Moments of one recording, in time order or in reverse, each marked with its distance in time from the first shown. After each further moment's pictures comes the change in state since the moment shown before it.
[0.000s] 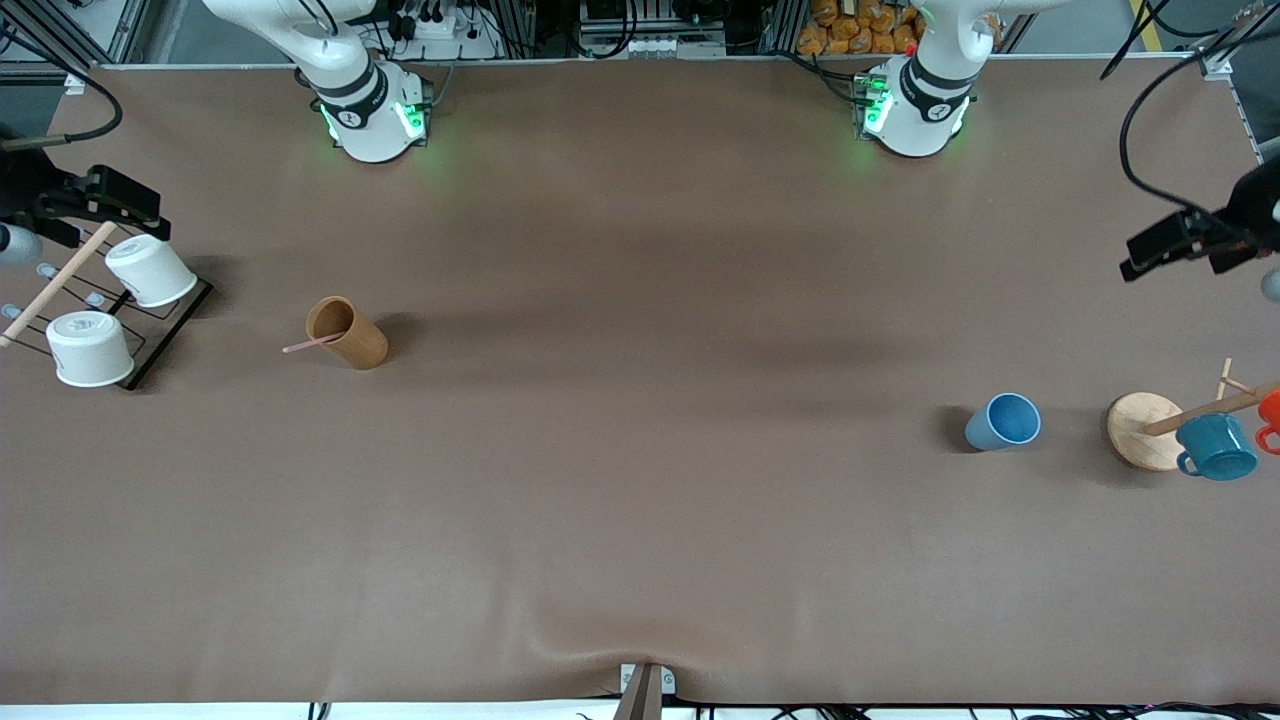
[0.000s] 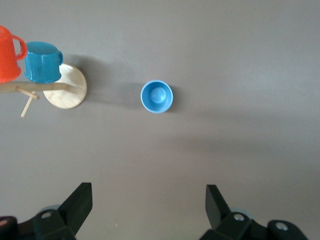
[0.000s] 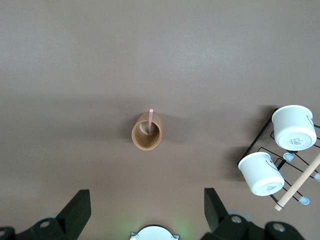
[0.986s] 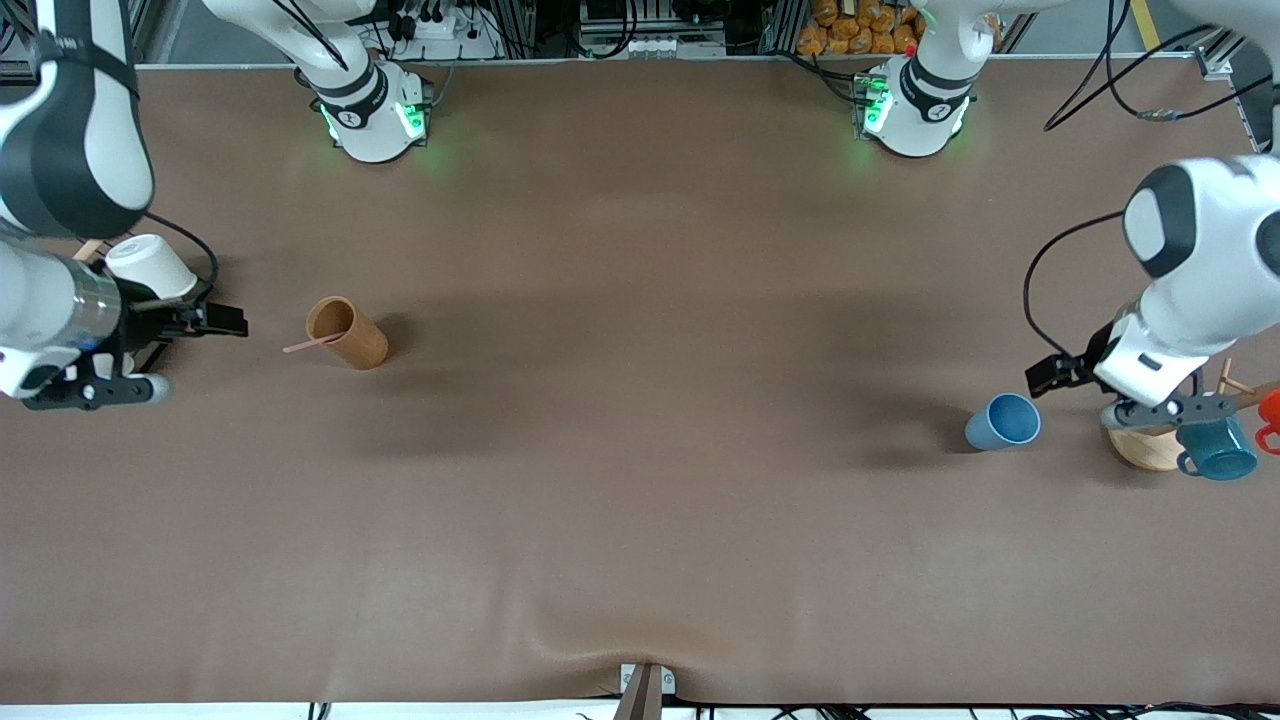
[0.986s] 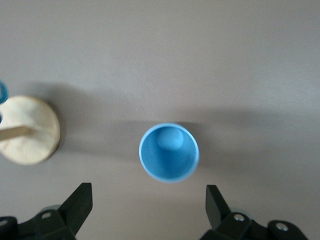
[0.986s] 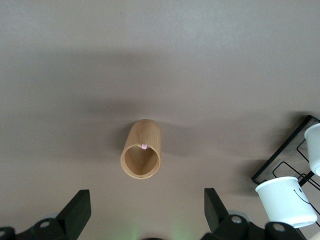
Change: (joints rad) left arm 0.026 0.207 -0.004 -0.362 0.058 0.639 0.064; right arm 0.000 0.269 -0.001 -0.031 0.001 0.130 0.001
